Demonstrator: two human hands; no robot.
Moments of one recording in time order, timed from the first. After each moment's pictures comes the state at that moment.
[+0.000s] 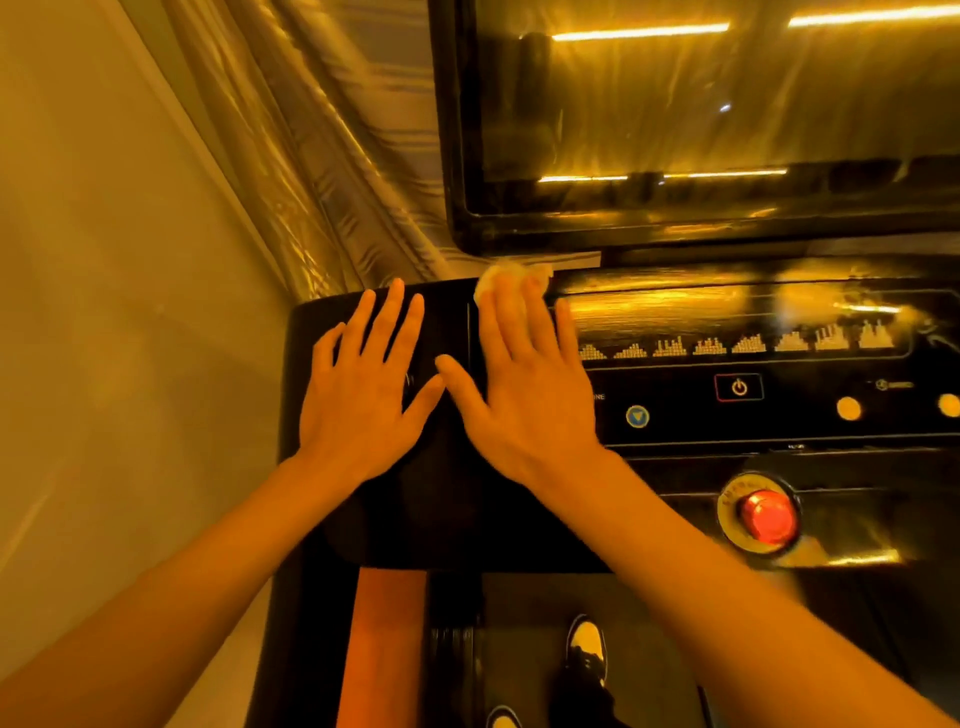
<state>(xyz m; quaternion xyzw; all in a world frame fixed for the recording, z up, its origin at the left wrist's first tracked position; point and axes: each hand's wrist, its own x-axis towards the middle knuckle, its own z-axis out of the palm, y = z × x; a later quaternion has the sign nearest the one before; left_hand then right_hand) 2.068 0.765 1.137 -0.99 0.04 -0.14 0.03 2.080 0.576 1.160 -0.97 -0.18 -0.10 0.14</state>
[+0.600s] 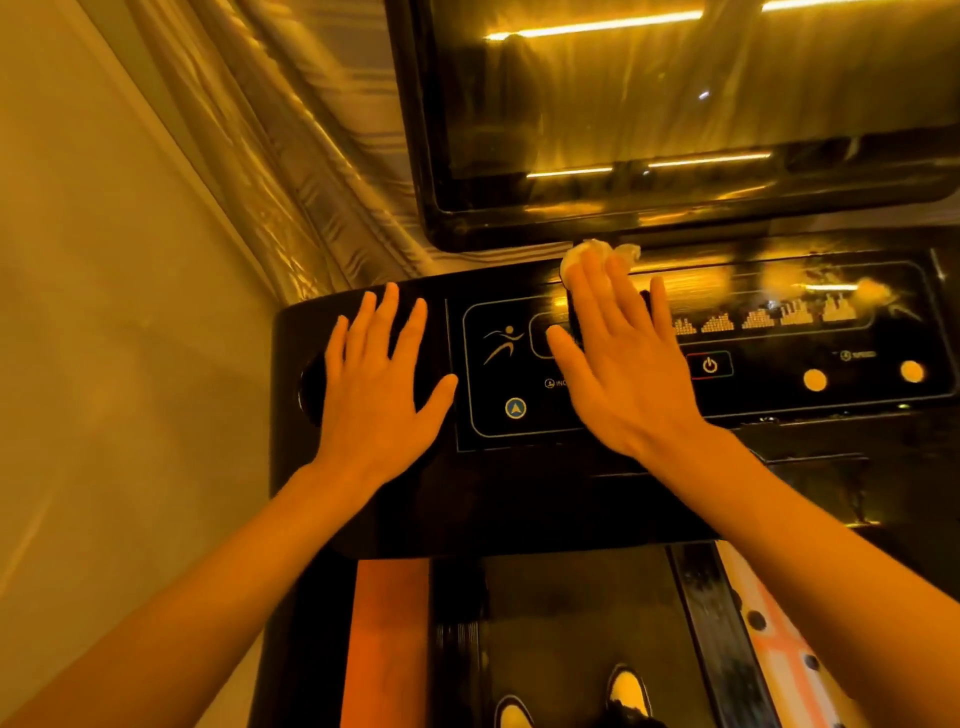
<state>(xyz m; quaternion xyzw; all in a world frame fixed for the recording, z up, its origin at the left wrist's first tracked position) 2.060 0.735 1.145 -0.99 0.05 -0.14 -0.08 2.093 0.483 1.165 -0.96 -0.17 -0.10 0.19</state>
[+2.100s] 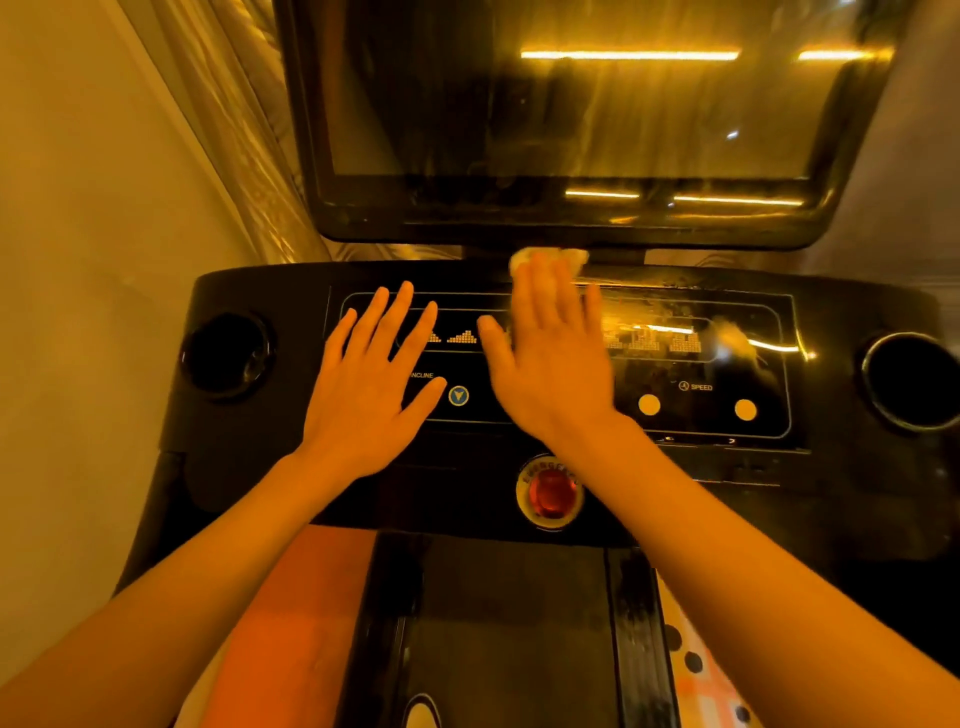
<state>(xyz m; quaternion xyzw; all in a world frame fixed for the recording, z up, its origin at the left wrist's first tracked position) 2.060 0.613 1.132 -0.98 0.06 -0.16 0.01 2.116 0.409 1.169 -0.97 -0.18 -0.10 0.14</state>
